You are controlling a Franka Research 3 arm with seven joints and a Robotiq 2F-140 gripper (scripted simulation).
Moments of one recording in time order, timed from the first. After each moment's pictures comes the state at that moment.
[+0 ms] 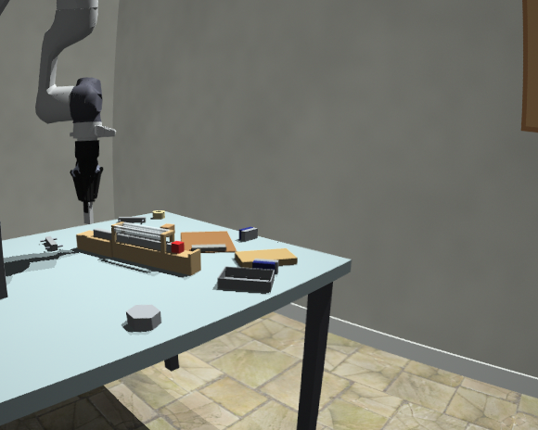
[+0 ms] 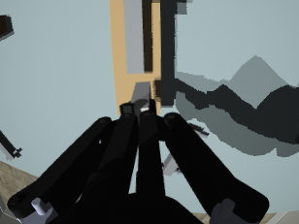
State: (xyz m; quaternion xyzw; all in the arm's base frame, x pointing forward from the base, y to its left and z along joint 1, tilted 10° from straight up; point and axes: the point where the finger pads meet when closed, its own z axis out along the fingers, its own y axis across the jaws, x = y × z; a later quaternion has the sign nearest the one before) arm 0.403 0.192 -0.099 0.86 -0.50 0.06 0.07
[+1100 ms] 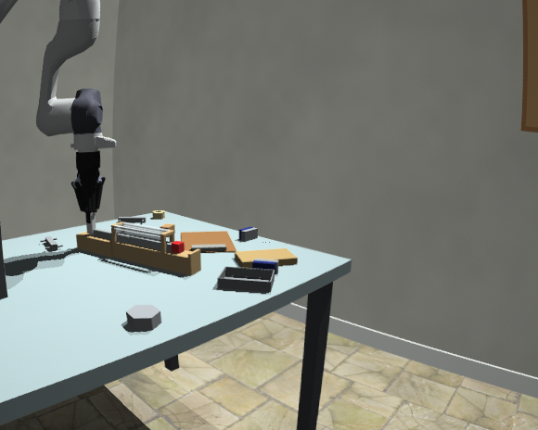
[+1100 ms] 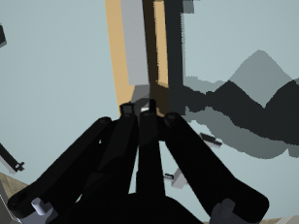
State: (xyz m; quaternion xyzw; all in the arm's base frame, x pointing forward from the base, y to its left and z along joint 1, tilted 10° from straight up) arm 0.411 0.187 -0.131 0.85 -0.52 0.06 0.06
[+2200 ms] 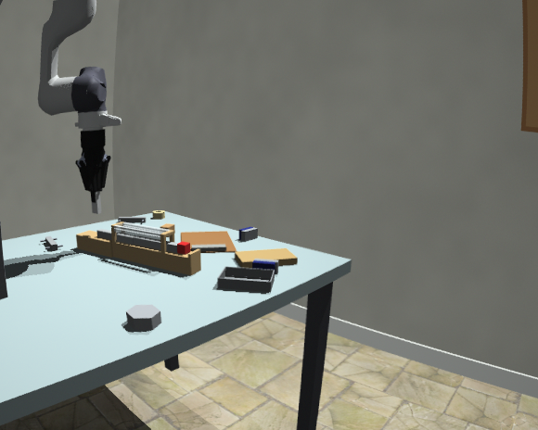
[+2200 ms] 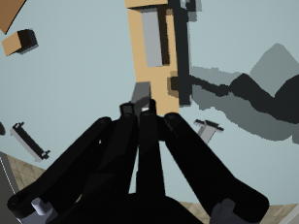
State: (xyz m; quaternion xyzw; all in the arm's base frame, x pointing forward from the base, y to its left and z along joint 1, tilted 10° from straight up) arm 0.426 0.189 -0.066 0.84 -0.54 0.07 0.04
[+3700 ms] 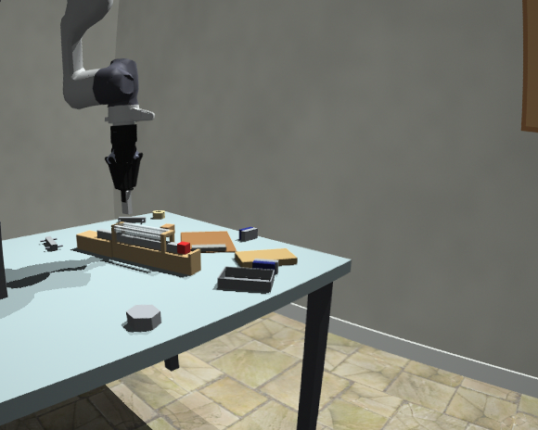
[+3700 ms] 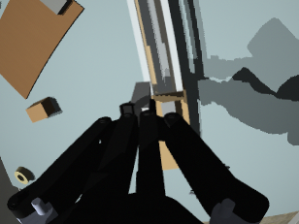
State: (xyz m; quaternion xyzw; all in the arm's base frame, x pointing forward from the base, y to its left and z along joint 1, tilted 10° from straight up) arm 0.488 0.087 -0.037 0.81 -0.57 0.08 0.05
